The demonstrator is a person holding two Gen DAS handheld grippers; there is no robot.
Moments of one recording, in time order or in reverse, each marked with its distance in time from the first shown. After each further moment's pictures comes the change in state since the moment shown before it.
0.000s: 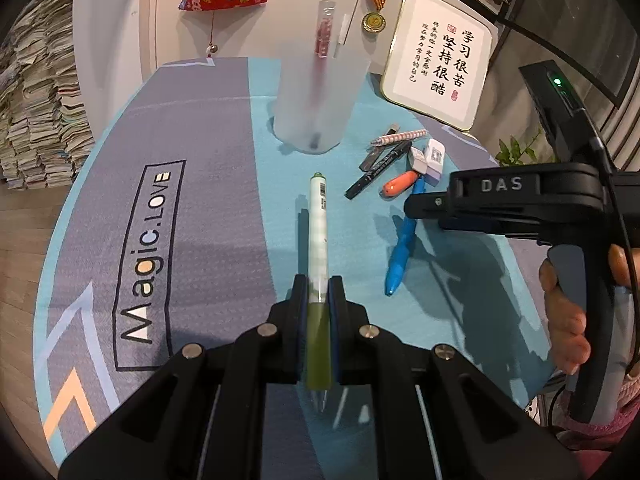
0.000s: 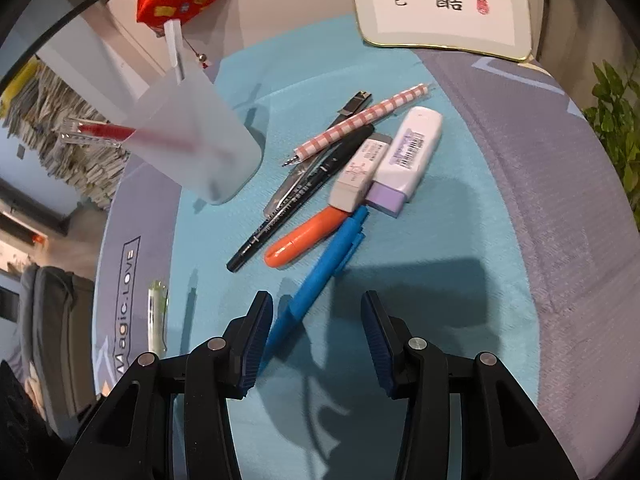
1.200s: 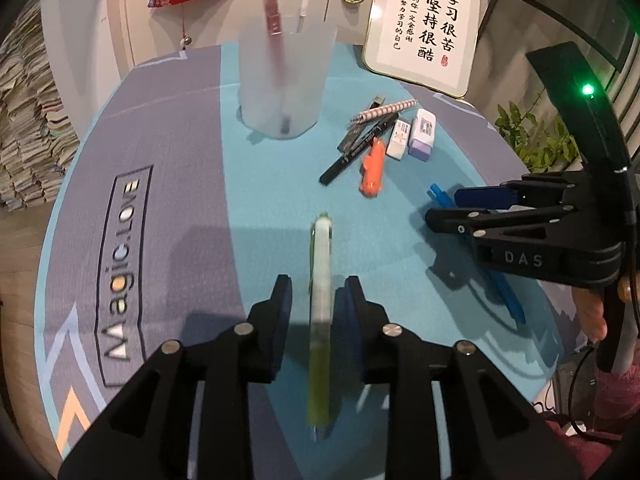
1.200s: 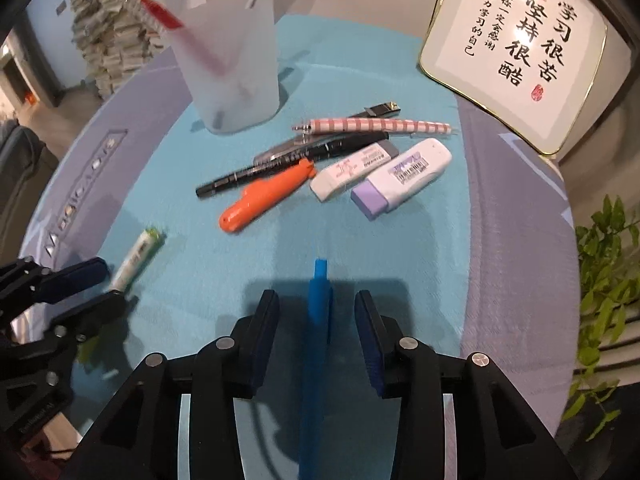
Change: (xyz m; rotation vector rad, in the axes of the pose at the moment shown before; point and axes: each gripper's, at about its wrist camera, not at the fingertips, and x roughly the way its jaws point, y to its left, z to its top) left arm 0.021 -0.024 0.014 0.101 0.097 0.030; right arm 0.002 0.004 -0.012 -0.440 0.034 -0.144
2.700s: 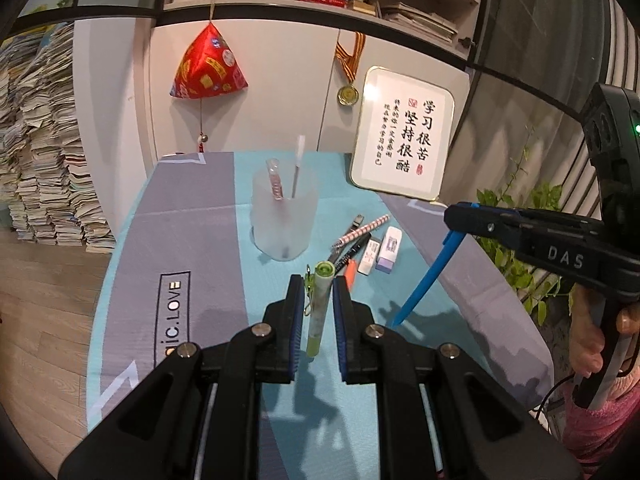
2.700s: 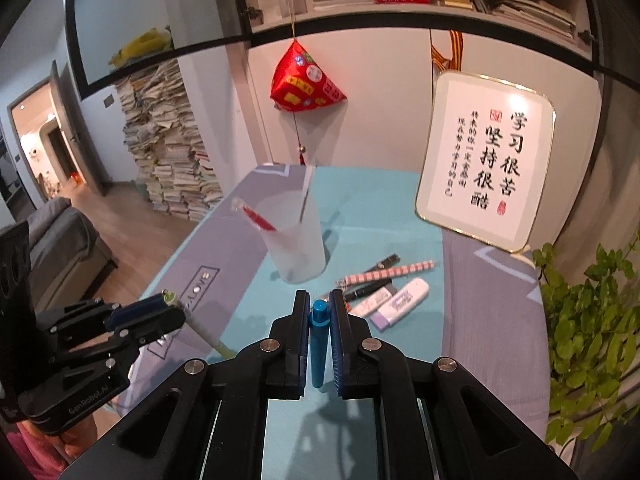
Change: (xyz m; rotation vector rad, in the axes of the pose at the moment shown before) left arm -0.096 -0.010 0.024 -0.037 -0.311 -0.002; right arm -0.138 -0.006 0.000 0.049 -0.435 0.147
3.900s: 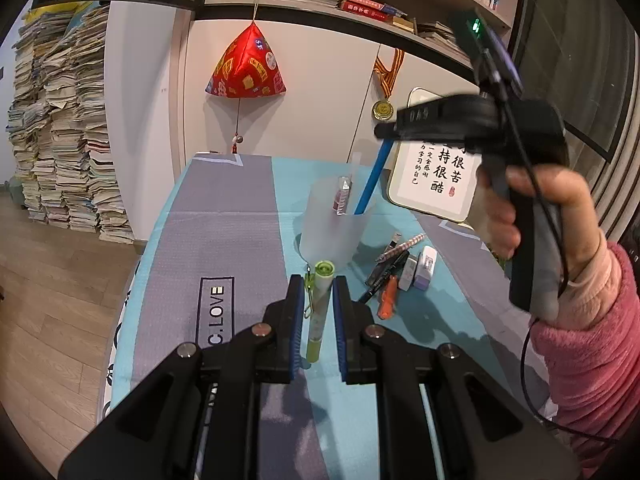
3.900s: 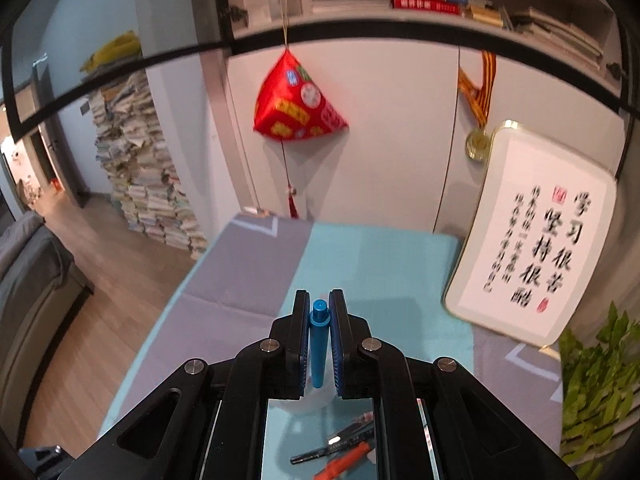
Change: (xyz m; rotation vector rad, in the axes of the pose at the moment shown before) left arm -0.003 0.042 0.008 -0.079 -0.025 0.043; right arm 0.107 0.023 0.112 0.004 -0.002 -0.072
